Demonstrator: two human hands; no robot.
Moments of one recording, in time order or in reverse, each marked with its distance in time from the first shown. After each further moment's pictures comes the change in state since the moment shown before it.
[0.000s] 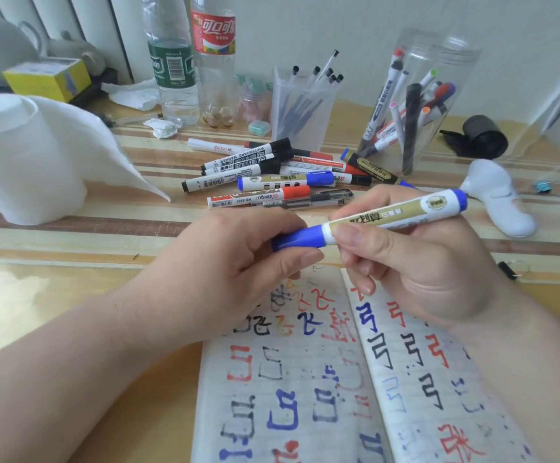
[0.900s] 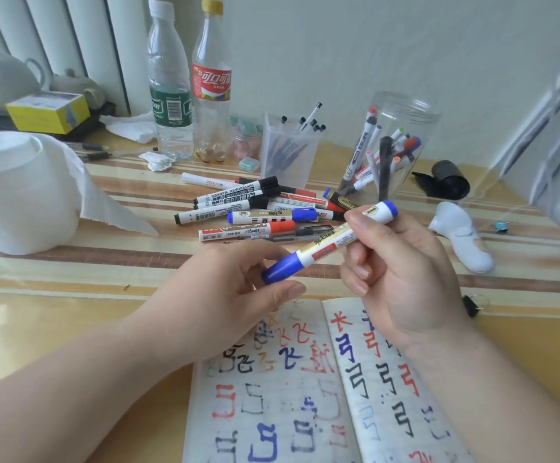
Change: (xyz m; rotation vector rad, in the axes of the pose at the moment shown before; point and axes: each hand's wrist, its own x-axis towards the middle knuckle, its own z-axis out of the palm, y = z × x) left_hand 0.001 -0.009 0.011 -0.173 -0.016 -0.261; right_hand 0.009 -0.007 0.009 0.200 0.379 -0.015
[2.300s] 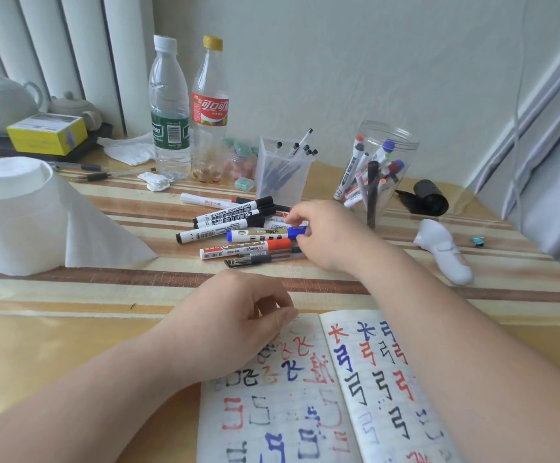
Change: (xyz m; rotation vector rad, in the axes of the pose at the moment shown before) left_hand 0.004 -0.007 -0.003 0.173 -0.138 0.058; right_hand 0.102 0.015 0.010 -1.559 -0.208 -0.054
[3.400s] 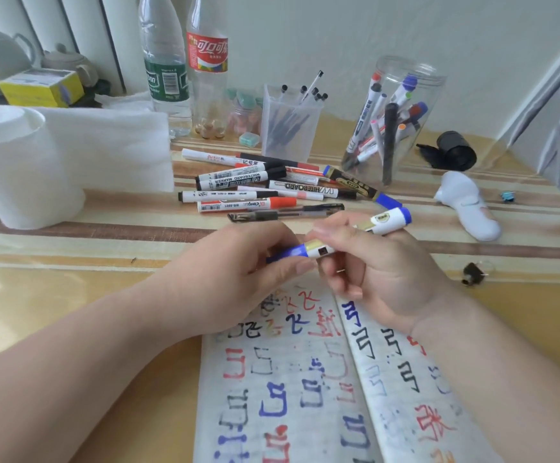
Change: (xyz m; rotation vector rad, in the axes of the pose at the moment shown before) left_hand -0.003 0.009 0.000 0.032 0.050 0.029; right_hand -0.114 -0.010 0.005 1.391 -0.197 0.137
